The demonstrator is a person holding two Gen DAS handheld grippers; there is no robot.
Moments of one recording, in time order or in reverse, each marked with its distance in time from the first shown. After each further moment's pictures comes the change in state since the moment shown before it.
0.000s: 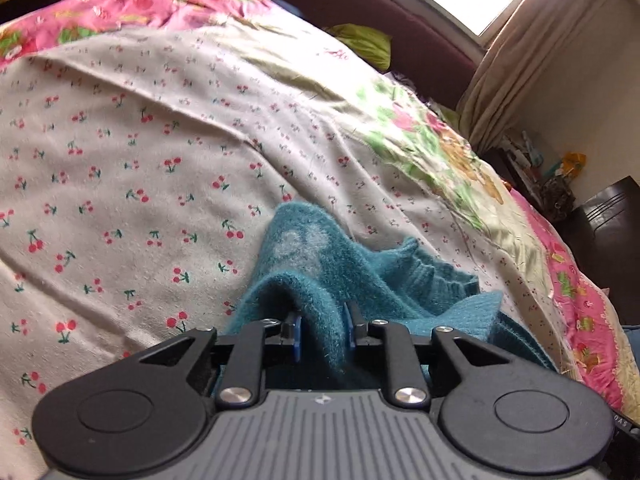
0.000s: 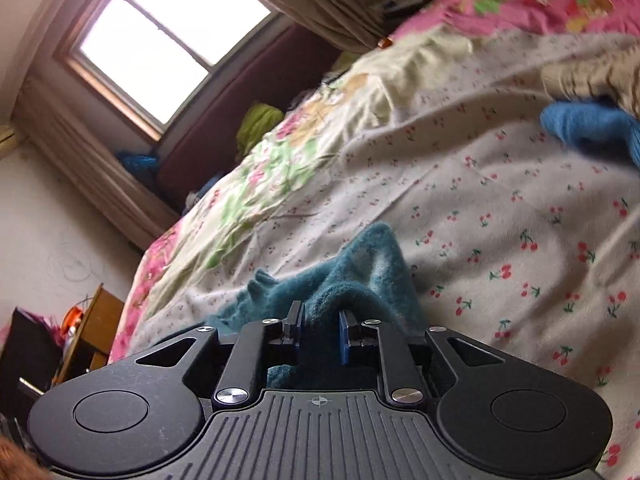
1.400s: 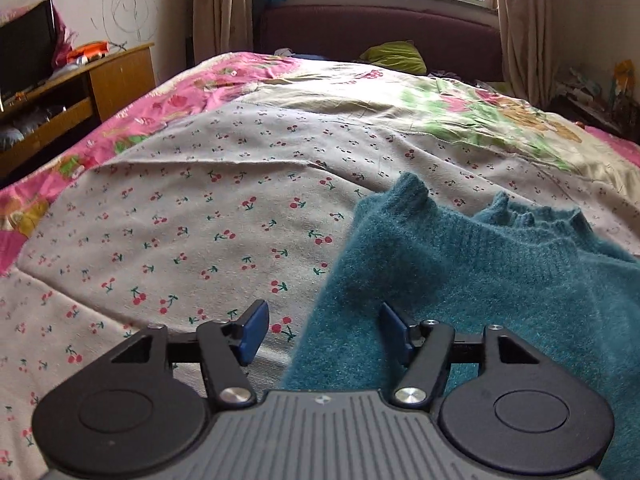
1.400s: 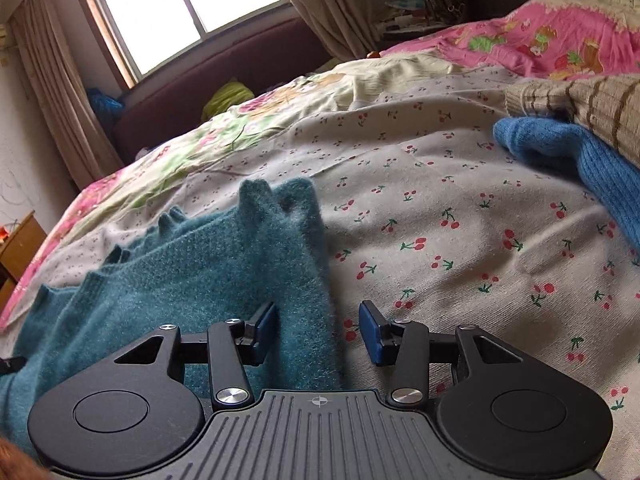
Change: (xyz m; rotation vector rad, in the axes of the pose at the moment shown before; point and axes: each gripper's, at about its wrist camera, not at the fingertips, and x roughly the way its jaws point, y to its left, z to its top) left arm 0.008 -0.020 -0.045 0.351 -0.148 0.406; right arm 0.007 -0.032 -0.047 -0.243 -0.026 -0.236
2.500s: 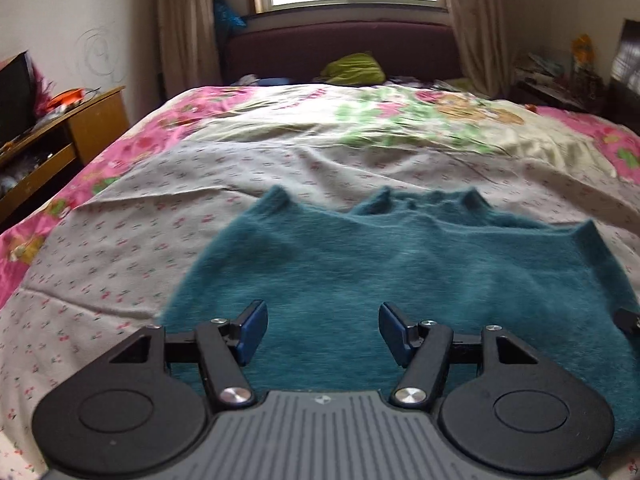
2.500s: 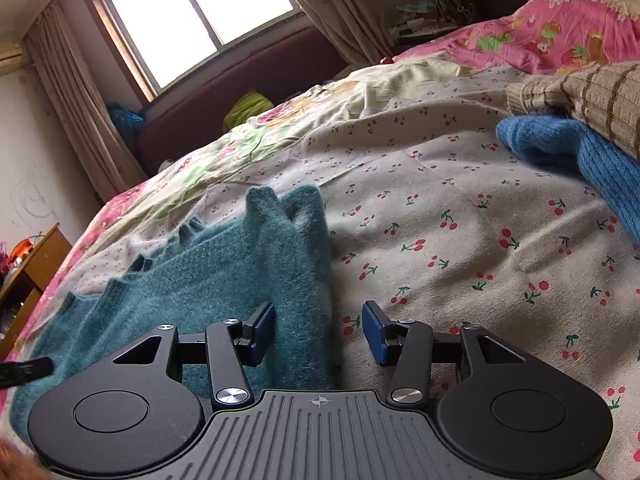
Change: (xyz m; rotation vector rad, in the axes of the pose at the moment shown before) left arm -0.073 -0.111 -0.022 0.124 -0.042 -0.030; right arm -0.007 -0.018 -0.002 0.015 -0.016 0.090
